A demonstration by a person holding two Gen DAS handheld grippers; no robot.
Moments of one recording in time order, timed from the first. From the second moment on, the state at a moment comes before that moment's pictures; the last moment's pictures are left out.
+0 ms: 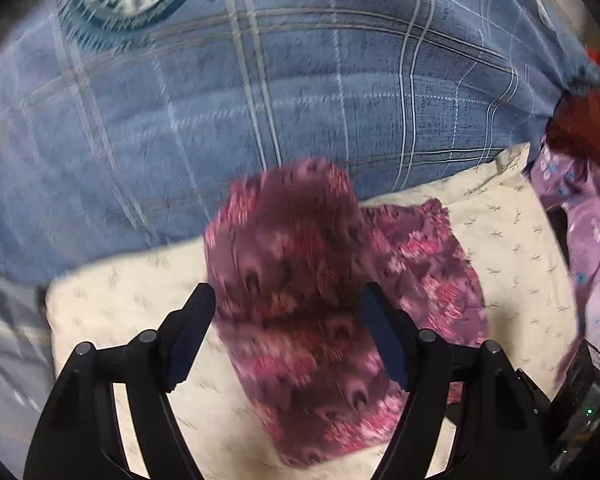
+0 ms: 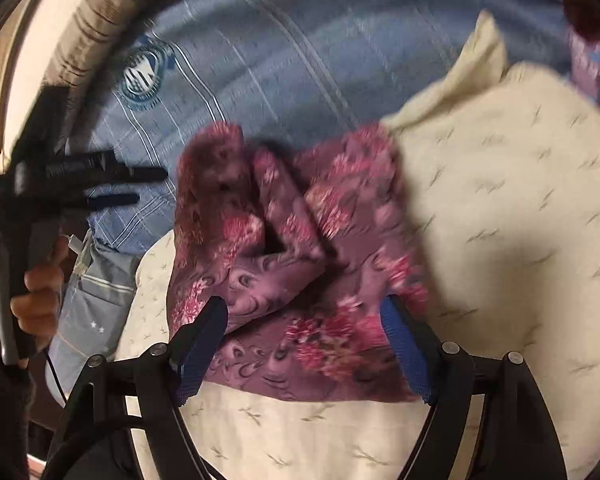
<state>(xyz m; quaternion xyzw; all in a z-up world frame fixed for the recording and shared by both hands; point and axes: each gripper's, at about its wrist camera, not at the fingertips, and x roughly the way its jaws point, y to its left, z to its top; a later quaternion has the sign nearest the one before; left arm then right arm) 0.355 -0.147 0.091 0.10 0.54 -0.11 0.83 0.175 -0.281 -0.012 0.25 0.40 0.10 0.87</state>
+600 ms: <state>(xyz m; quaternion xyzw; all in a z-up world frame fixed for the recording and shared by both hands) 0.394 -0.163 0.071 0.16 0.50 -0.12 0.85 0.226 -0.257 -0.033 0.30 0.42 0.12 0.85</state>
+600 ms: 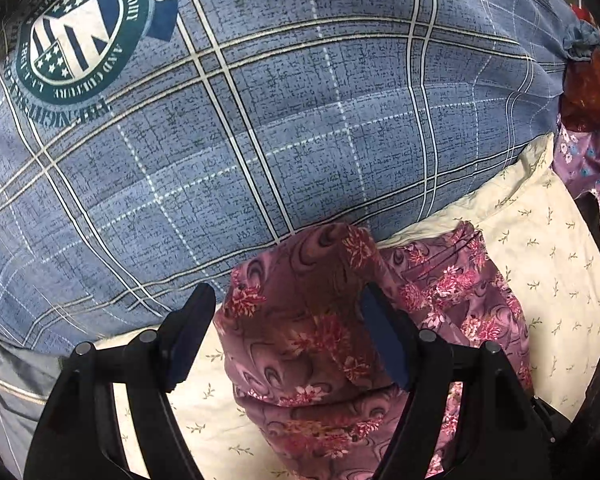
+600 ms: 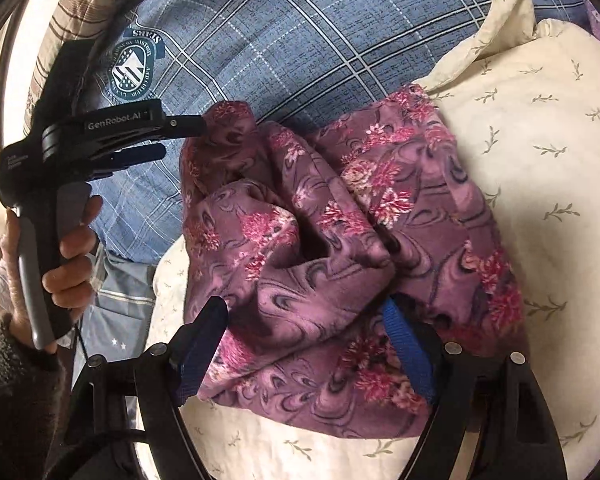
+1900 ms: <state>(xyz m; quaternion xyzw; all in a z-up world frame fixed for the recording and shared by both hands) 0.374 -0.198 0.084 0.11 0.53 -0.27 0.80 0.188 -0.273 -0.009 0.35 0.31 0.17 0.87</state>
